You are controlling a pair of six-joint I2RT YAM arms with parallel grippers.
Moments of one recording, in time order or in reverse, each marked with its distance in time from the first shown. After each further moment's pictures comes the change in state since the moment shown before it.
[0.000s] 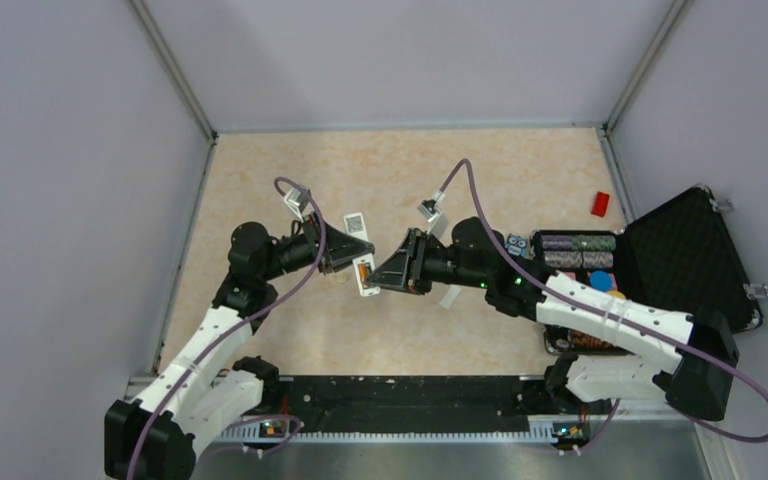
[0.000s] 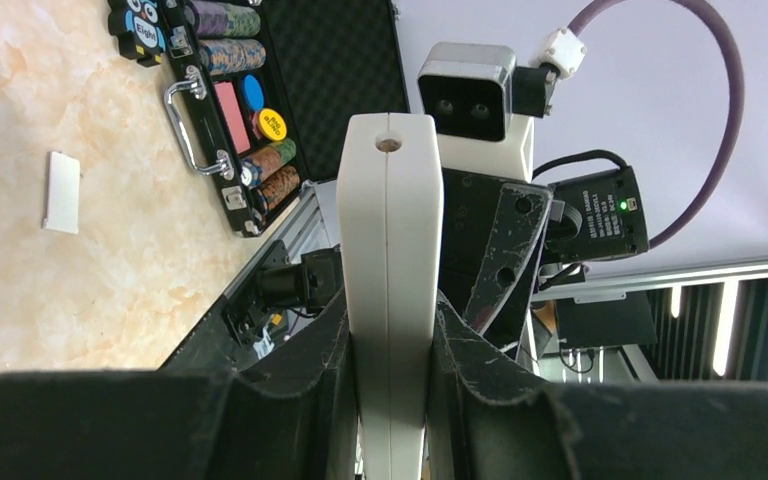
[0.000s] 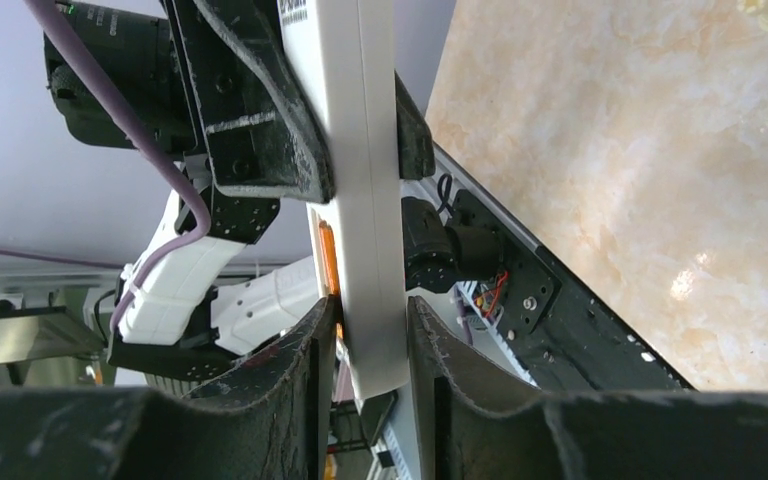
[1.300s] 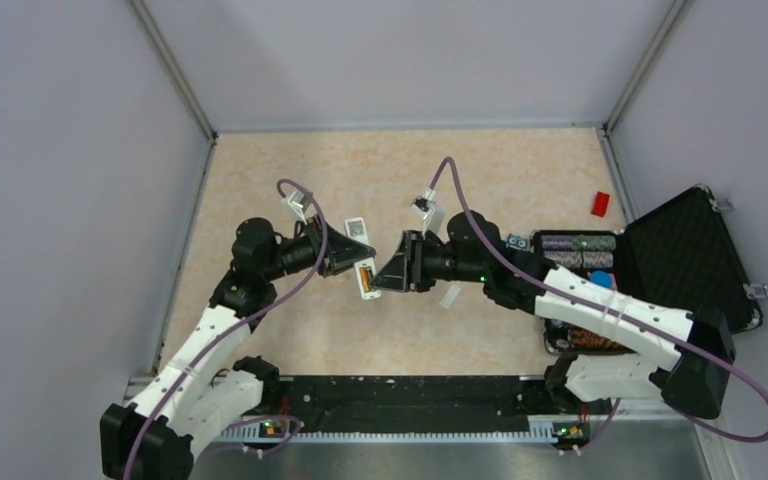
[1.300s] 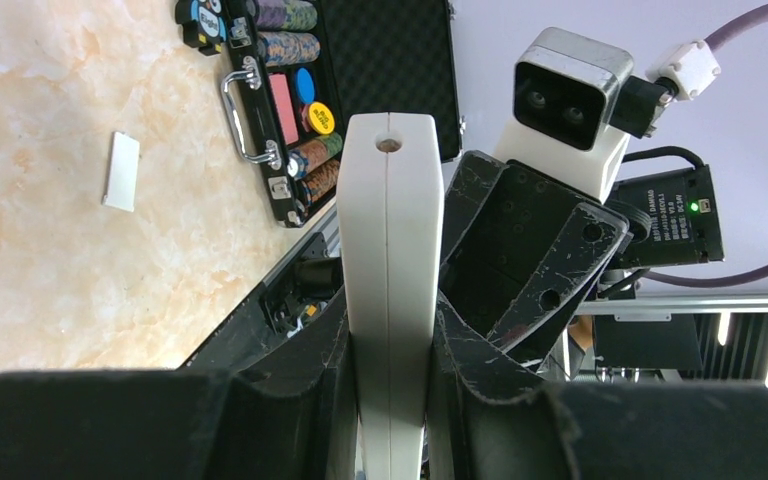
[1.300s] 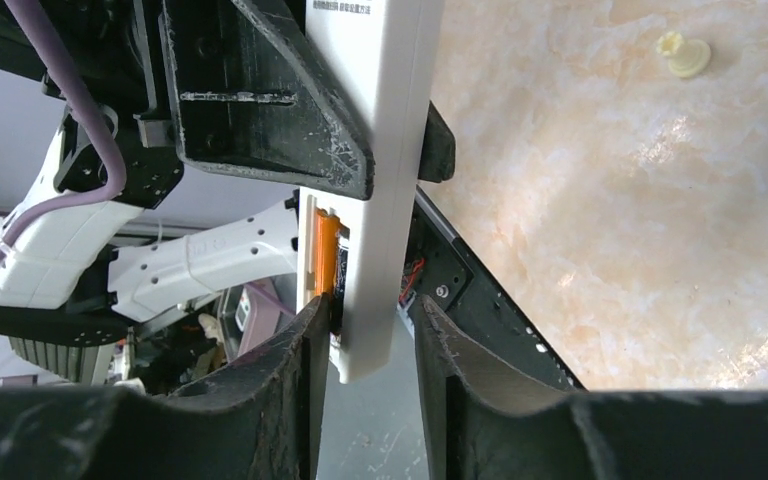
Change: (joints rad) left arm -0.019 -0.011 0.051 -0.210 -0.056 0.119; right arm -0.016 0.015 0.062 -0.129 -0.032 -0.264
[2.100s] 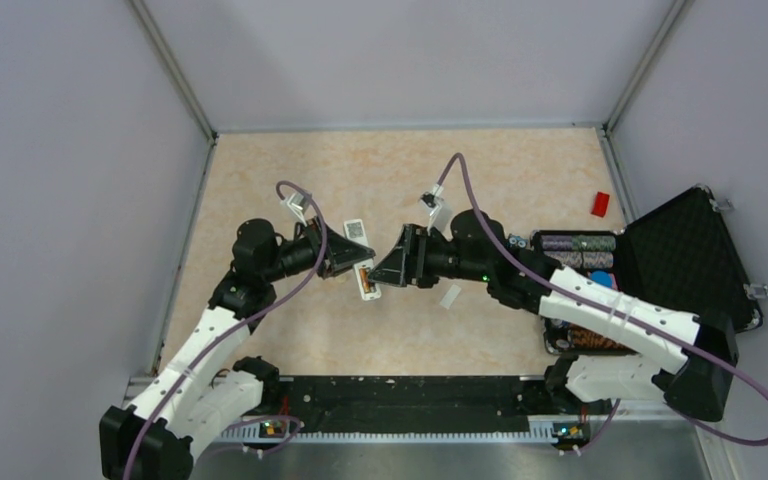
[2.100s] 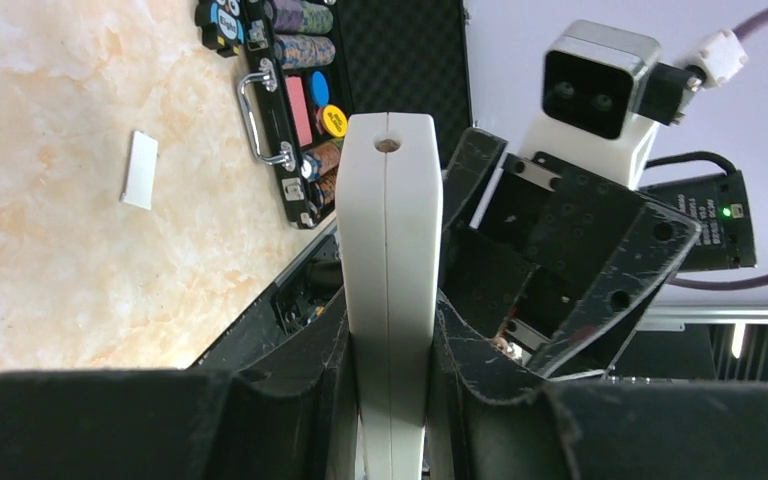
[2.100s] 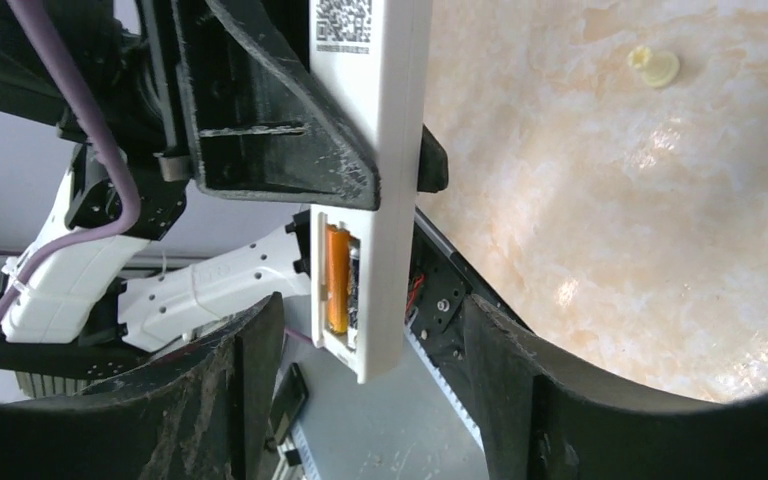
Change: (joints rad) left arm 0.001 -0.006 0.000 -0.038 -0.018 0.029; right arm -0.002 0.007 0.021 -0.031 0.047 0.042
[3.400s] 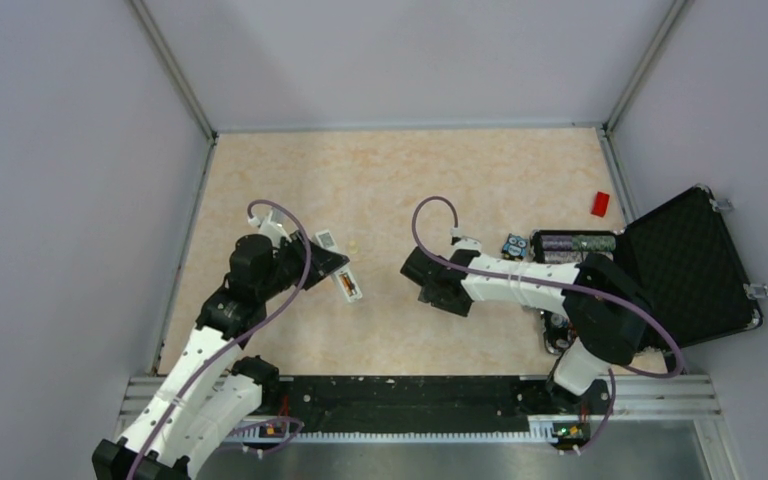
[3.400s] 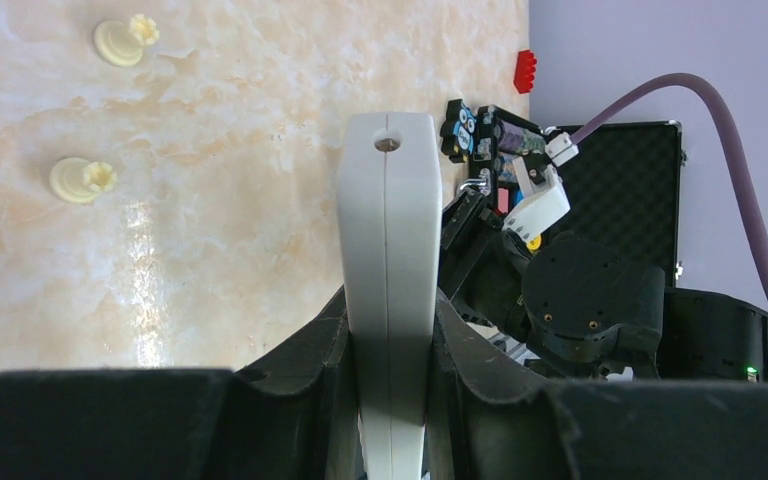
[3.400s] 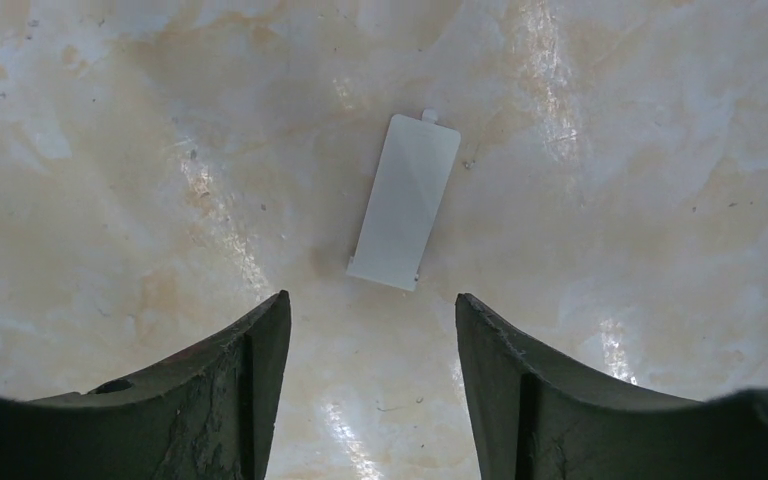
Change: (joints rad) left arm 0.005 -0.154 -0.015 -0.385 -0.444 0.268; right arm 0.011 0.431 0.013 -0.604 0.709 0.343
